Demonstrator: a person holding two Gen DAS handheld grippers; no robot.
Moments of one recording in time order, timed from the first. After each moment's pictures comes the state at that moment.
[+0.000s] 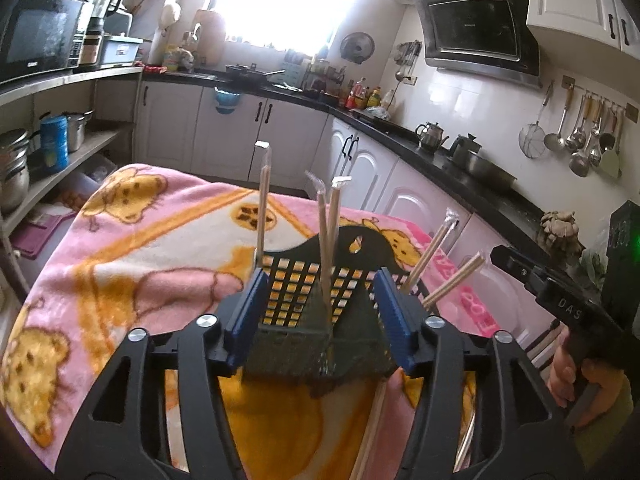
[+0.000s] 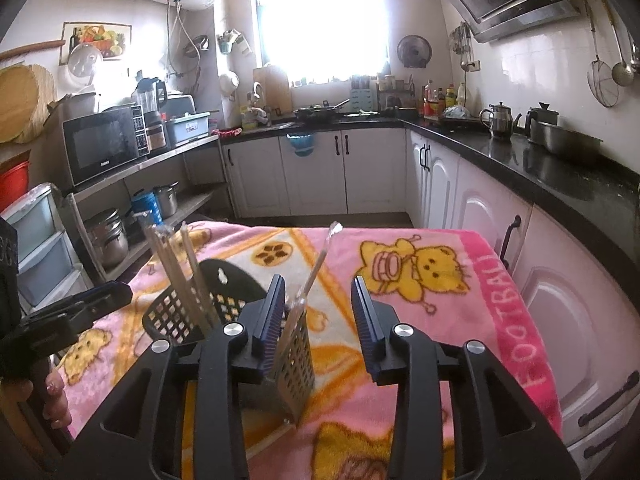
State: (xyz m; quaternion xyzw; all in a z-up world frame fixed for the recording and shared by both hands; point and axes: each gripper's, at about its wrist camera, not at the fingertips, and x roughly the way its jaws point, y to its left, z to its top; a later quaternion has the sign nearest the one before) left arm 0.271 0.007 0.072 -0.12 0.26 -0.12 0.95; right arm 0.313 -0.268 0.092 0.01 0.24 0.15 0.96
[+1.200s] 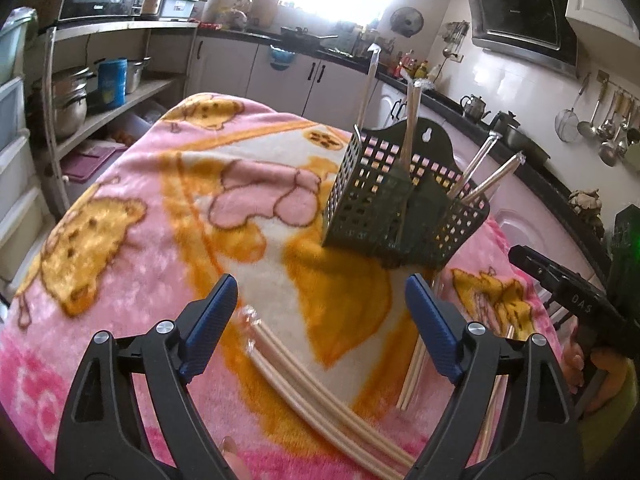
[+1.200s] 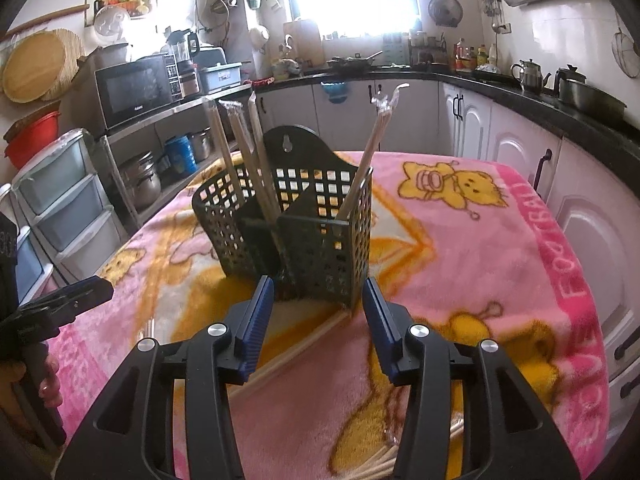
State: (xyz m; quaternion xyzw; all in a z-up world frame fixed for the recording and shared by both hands) left arm 0.174 0.051 0.009 -0.14 0.32 -0.05 0.93; right arm 0.245 -0.241 0.024 0.00 0.31 0.20 0.93
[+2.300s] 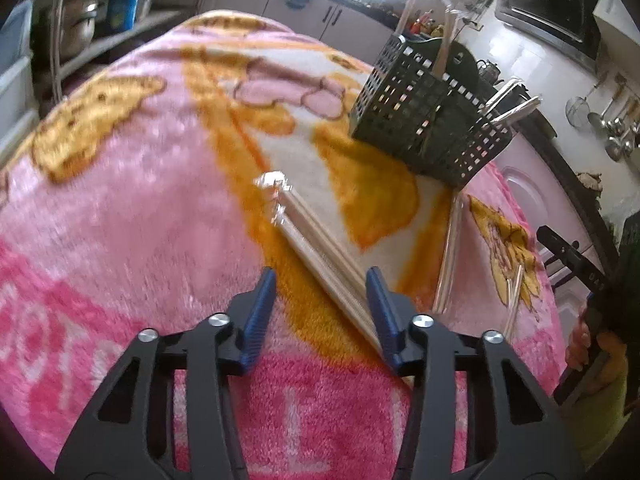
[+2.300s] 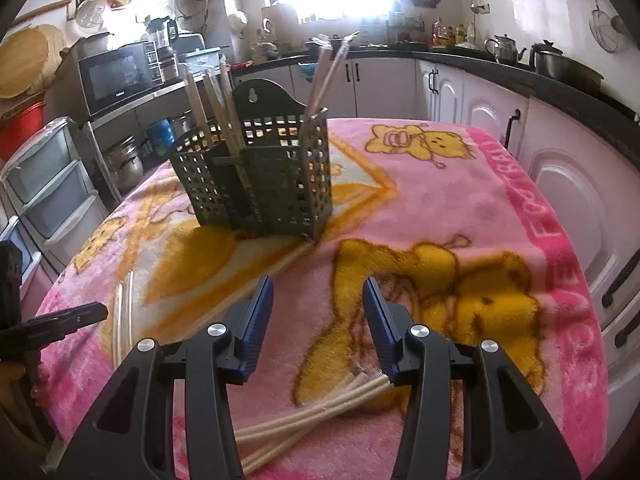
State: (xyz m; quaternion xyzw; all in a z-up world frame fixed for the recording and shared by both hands) left arm 0.144 0.069 -0.059 -0.20 0.42 -0.07 0.88; right arm 0.211 -0.275 -0.007 0.00 0.34 0.17 0.92
